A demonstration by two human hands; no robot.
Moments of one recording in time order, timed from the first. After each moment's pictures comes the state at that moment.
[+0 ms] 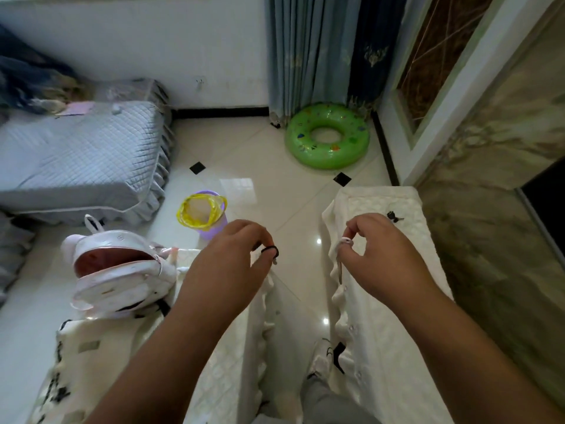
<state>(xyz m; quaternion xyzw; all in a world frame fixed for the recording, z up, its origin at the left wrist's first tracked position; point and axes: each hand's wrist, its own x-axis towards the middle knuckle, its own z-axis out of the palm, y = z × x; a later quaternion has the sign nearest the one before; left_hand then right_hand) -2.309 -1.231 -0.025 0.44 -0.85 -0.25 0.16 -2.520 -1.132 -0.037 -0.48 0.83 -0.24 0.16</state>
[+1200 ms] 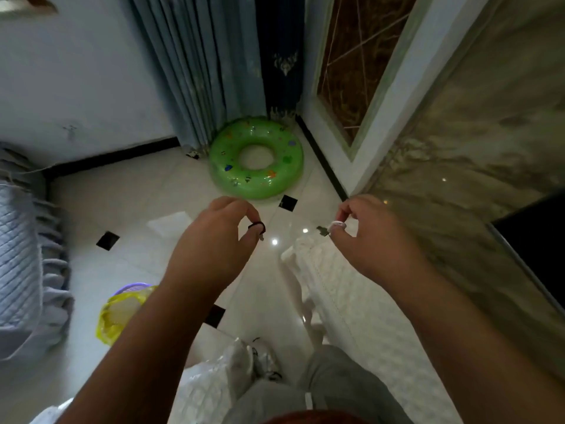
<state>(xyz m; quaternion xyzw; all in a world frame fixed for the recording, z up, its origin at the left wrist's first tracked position) -2.594 -1.605 -0.045 0.30 -0.91 -0.27 0.11 -2.759 -1.427 -0.041 -0.36 0.89 -0.25 0.10</state>
